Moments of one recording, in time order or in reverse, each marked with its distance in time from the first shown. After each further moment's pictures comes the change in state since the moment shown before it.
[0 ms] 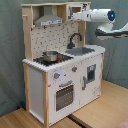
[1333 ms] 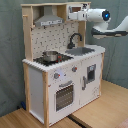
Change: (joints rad) arm -0.201 0.012 0.149 0.107 -0.001 -0.002 -0.014
